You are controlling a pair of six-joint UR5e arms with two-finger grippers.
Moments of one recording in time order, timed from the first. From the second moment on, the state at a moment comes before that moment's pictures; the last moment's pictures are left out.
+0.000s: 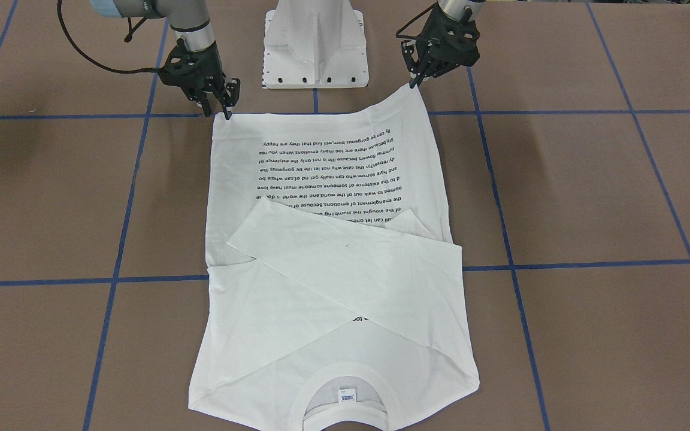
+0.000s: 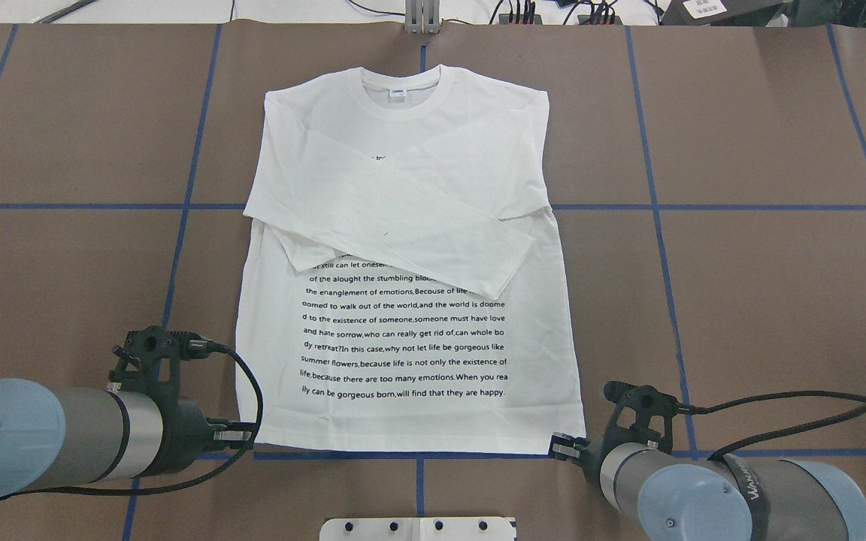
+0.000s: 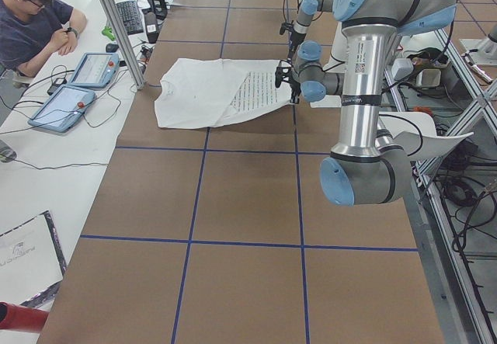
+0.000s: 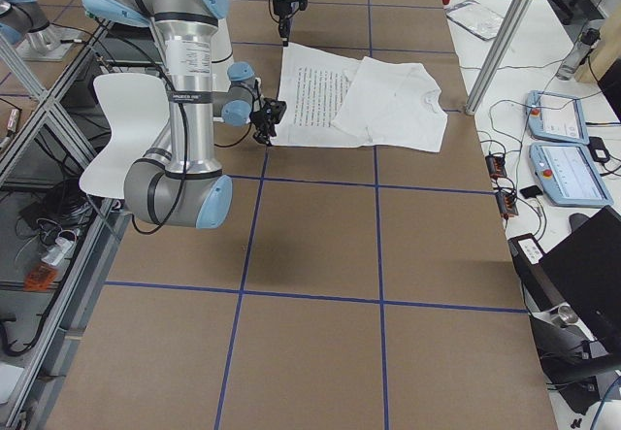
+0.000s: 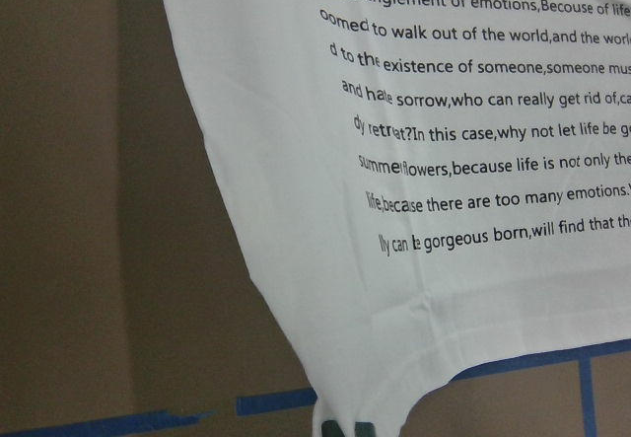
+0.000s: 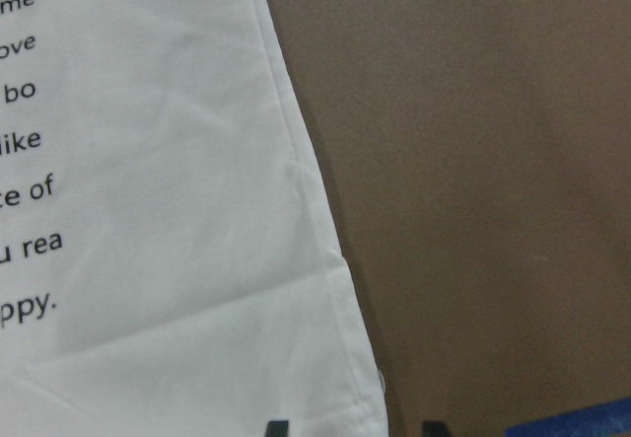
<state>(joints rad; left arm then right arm) -0.25 -1.63 -2.25 -1.89 -1.70 -1.38 0.06 -1.50 2.08 -1.34 1.39 1.80</state>
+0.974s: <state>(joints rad) -0.25 -1.62 -2.26 -1.89 -1.70 -1.38 0.06 -1.48 2.07 -1.35 1.37 1.79</state>
